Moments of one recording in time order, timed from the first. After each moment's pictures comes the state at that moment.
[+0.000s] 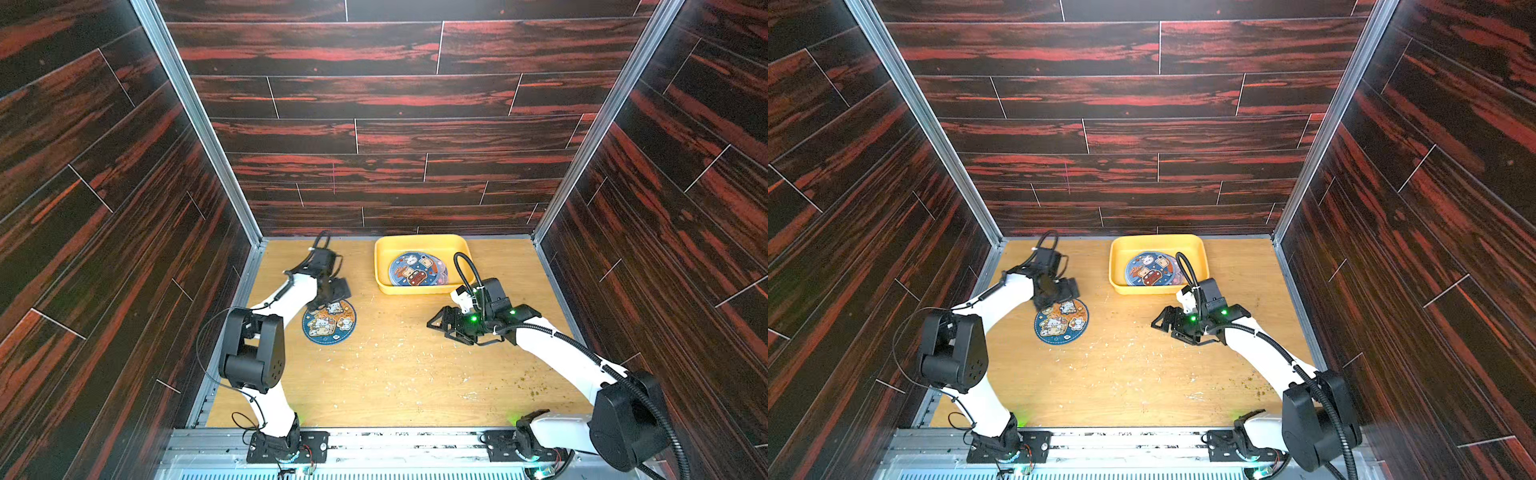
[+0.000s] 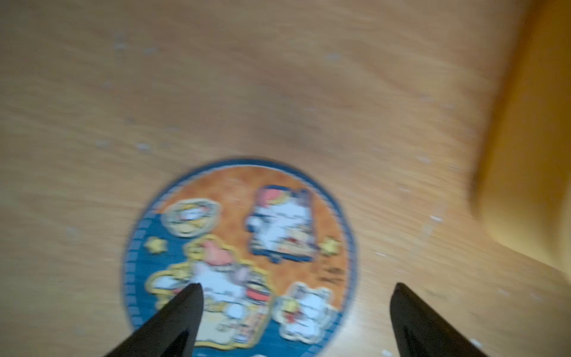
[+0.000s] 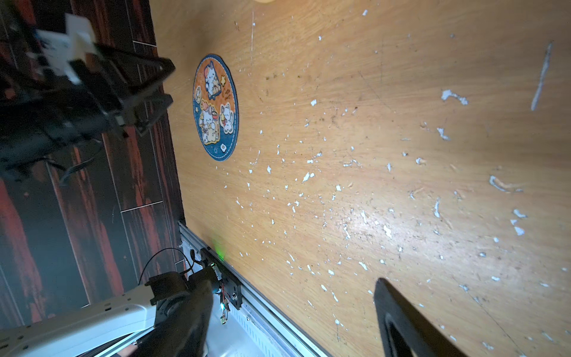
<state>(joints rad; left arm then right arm) -0.17 1.78 1.28 -0.67 -0.03 -0.54 0.44 1.33 0.88 -0.52 -0.59 0.68</state>
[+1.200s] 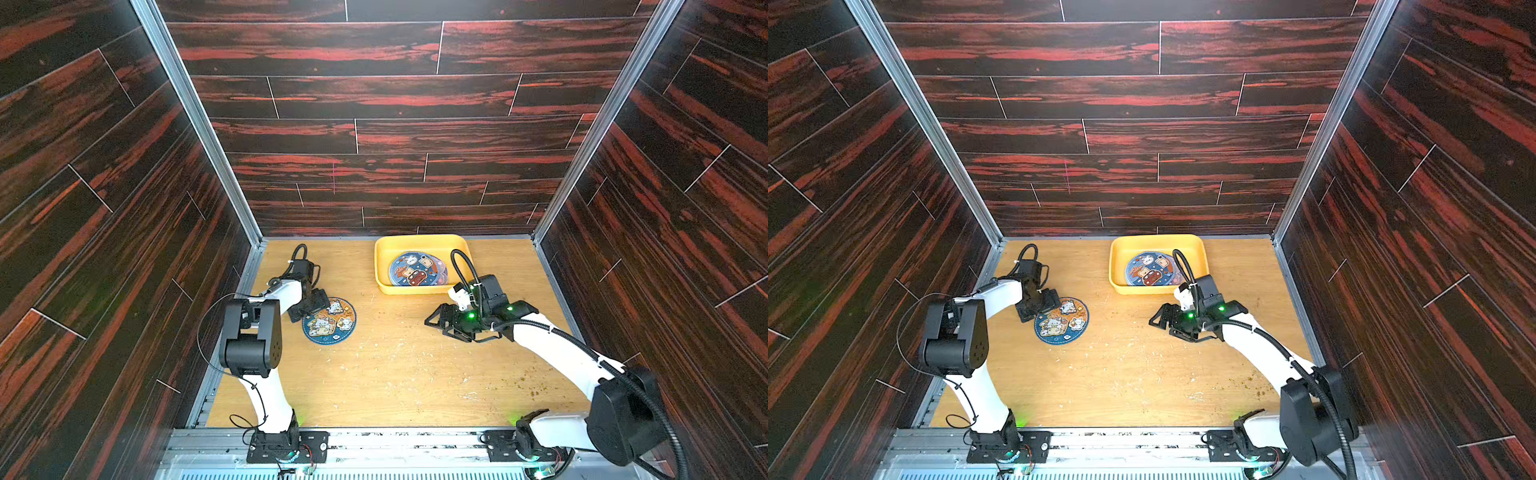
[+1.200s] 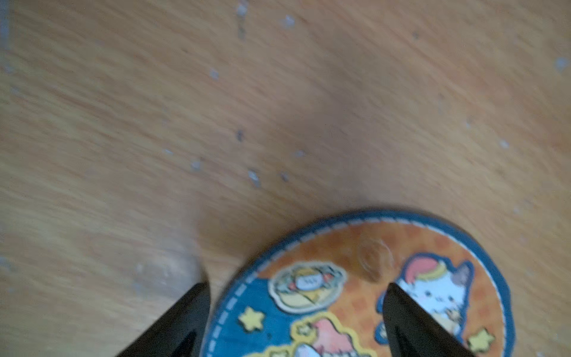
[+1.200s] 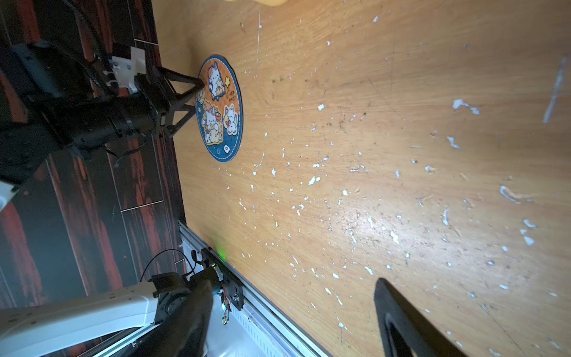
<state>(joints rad) -0.03 1.88 1.18 -0.56 0.00 -0.48 0.46 1.36 0.93 -0.53 -0.58 0.68</state>
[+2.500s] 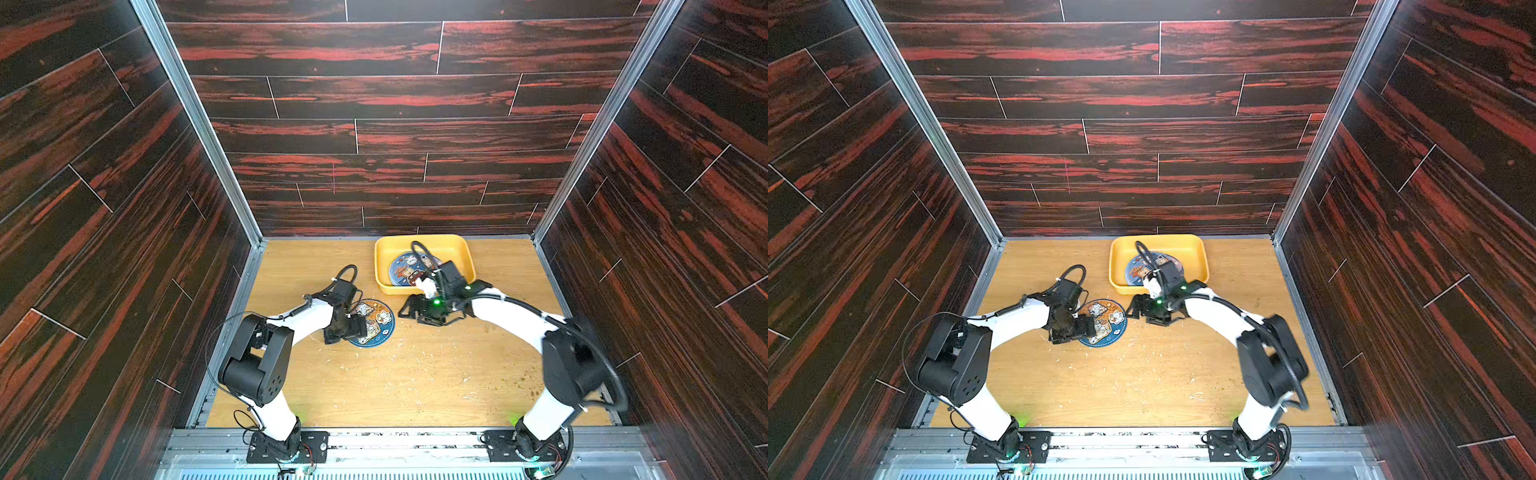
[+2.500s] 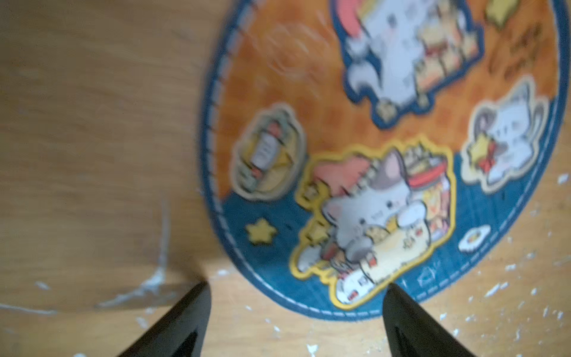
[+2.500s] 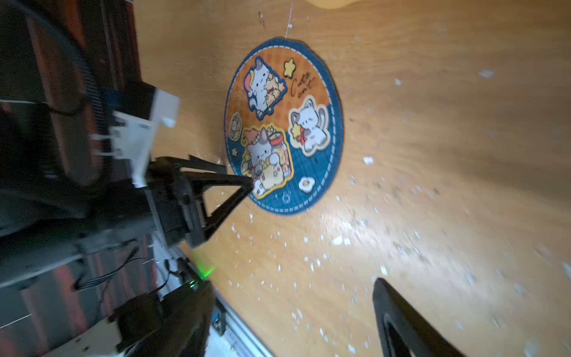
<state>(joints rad) -0.33 1.71 1.00 -0.61 0.14 -0.51 0.61 1.76 1.25 -0.51 -0.50 0.62</state>
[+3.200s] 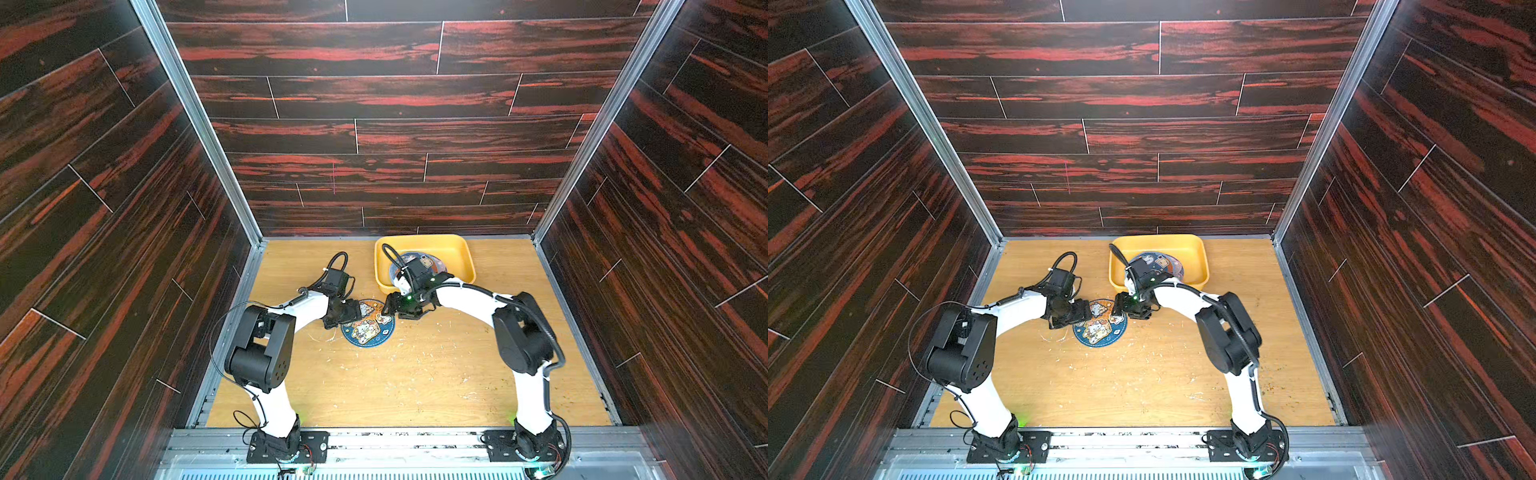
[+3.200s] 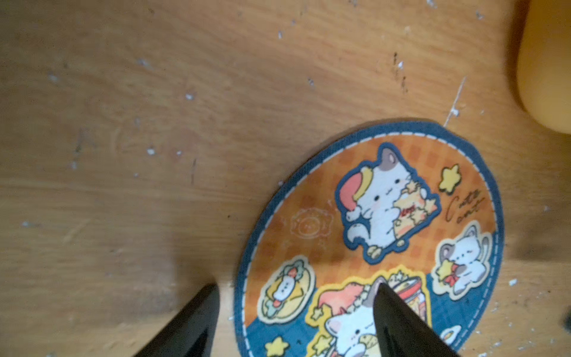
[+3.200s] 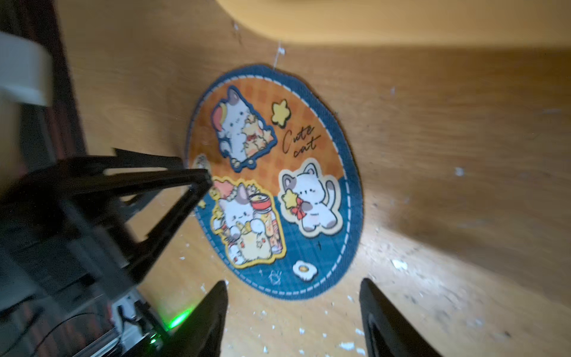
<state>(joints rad) -0.27 1.80 1.08 -0.47 0.14 -0.49 0.69 2.08 1.53 -0.57 -0.38 0.61</state>
